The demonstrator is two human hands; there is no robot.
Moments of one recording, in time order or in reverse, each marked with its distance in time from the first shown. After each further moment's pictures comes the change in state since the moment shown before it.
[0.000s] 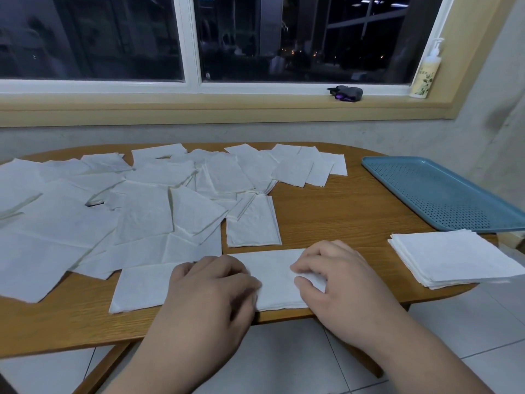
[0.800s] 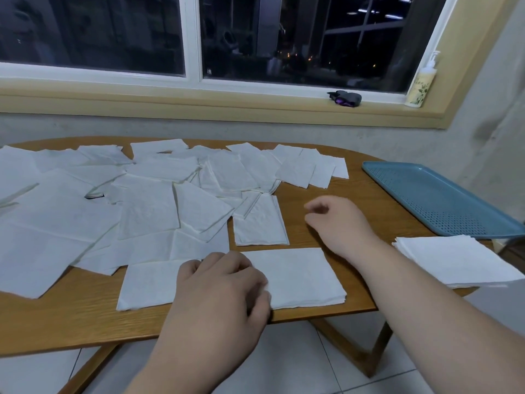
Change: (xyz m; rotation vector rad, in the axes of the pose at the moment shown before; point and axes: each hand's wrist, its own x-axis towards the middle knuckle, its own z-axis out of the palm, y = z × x) left_hand 0.001 0.000 0.004 0.021 0.018 -0.084; right_hand 0.099 0.030 0.002 0.188 0.088 0.341
